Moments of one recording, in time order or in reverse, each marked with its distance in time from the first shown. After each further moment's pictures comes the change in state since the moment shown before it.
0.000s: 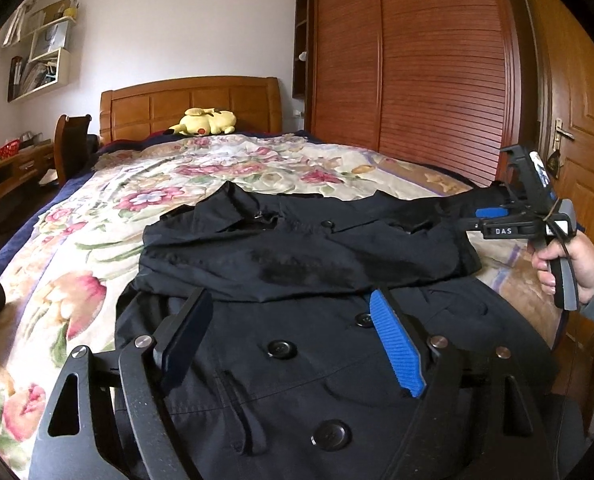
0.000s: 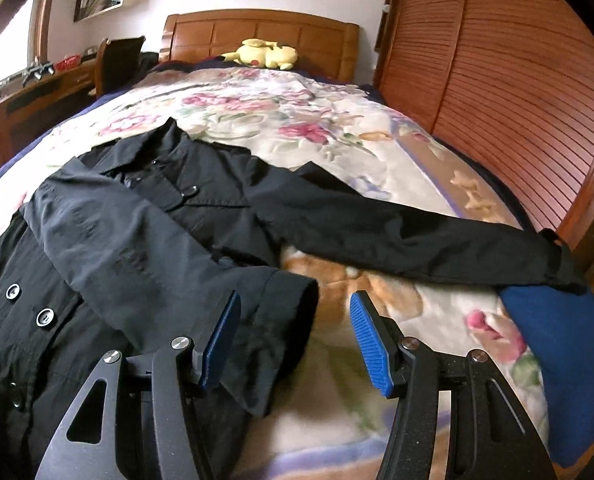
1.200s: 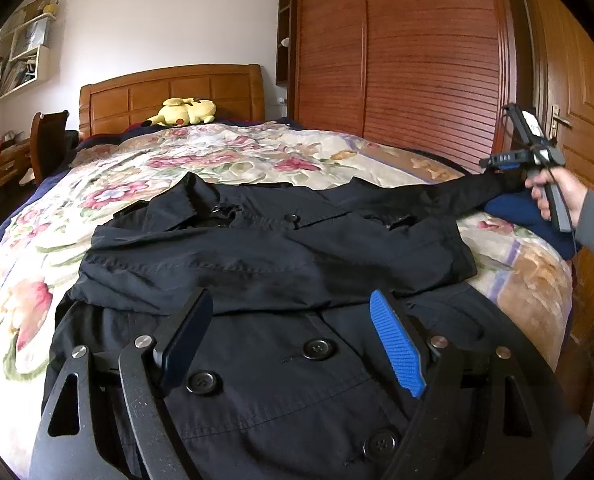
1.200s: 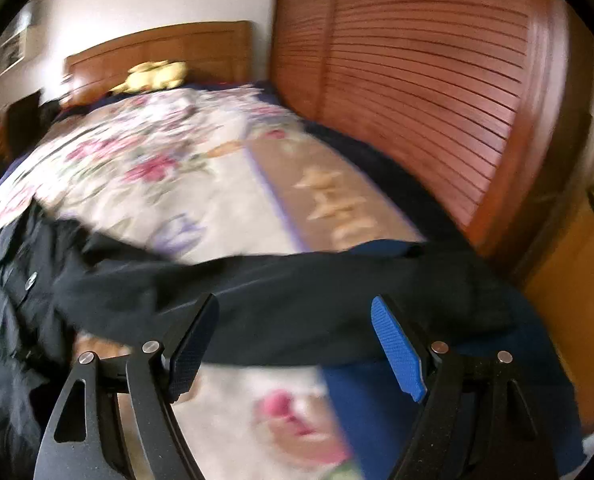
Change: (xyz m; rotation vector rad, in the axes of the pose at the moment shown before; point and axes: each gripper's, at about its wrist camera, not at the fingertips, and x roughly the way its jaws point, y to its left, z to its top) left arm 0.057 -0.055 0.008 0.031 0.042 -0.030; right arm 0.051 -0.202 0.045 0.240 0.023 -0.219
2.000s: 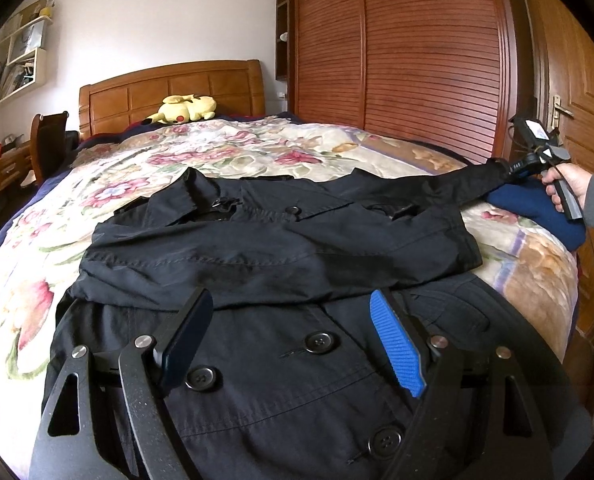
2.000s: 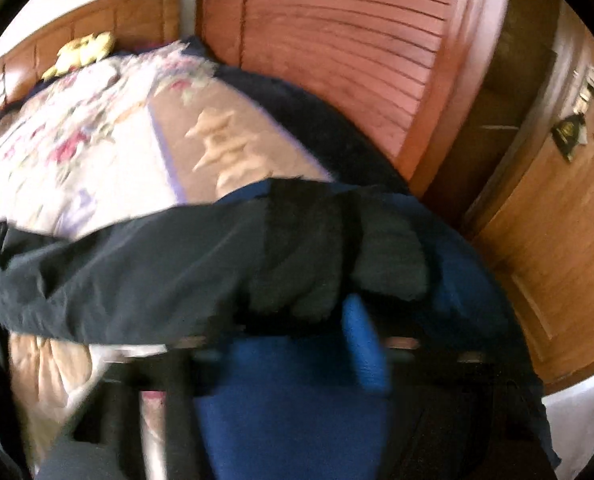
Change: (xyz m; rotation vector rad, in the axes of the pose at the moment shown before) left arm 0.004 -0.002 -0.002 0.011 0.020 0.014; right arm 0.036 -0.043 0.016 0.078 0.223 -0.134
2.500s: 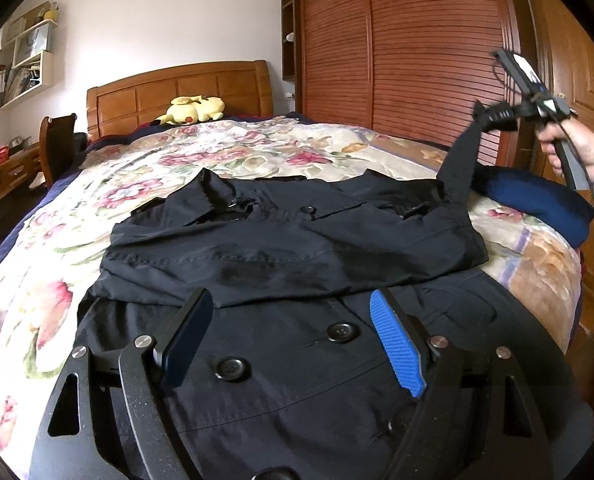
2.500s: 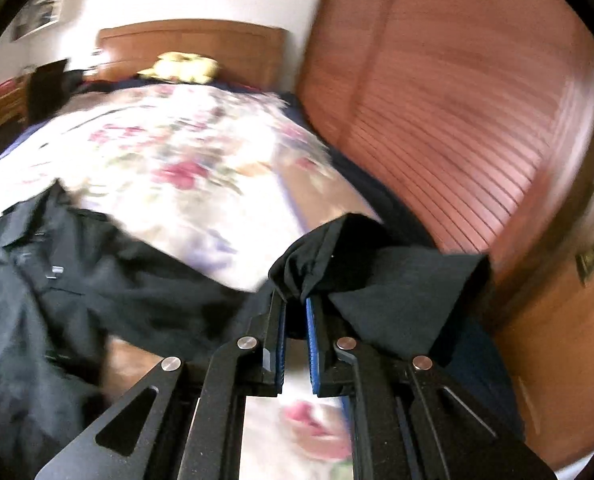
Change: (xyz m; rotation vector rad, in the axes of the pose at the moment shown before) left arm -0.015 0.013 0.000 0.007 0.003 0.034; right arm -0.126 0.131 0.002 -0.281 -0.285 0.127
